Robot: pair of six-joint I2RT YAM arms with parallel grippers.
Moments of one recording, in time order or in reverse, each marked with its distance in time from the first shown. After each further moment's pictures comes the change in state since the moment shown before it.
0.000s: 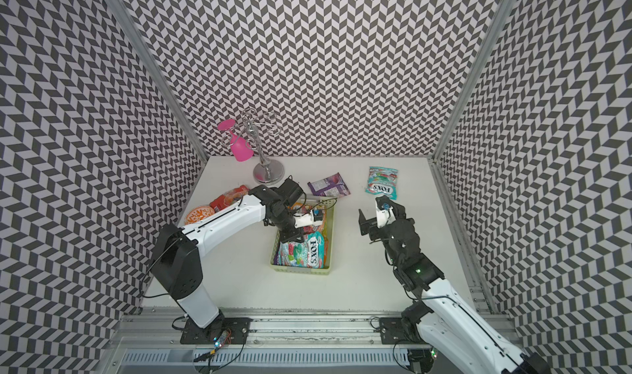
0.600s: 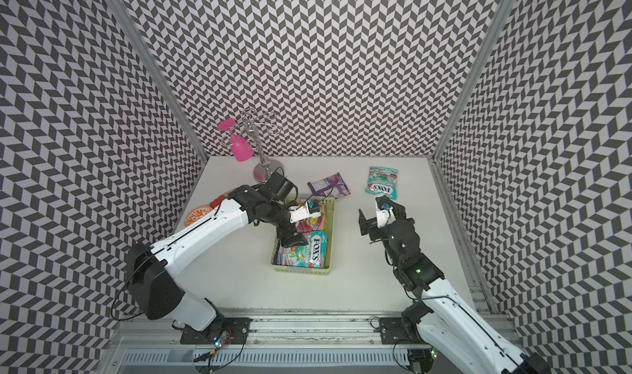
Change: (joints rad) left arm -0.007 -0.193 0.010 0.045 0.076 -0.014; right arm 0.000 0.000 0.000 0.000 0.001 0.000
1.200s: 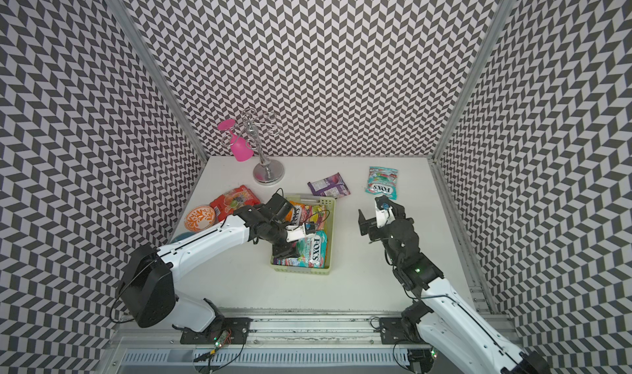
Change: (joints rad) left arm -0.015 -0.039 -0.326 0.188 -0.084 0.048; right arm 0.000 0.009 0.000 0.000 -0.001 0.000
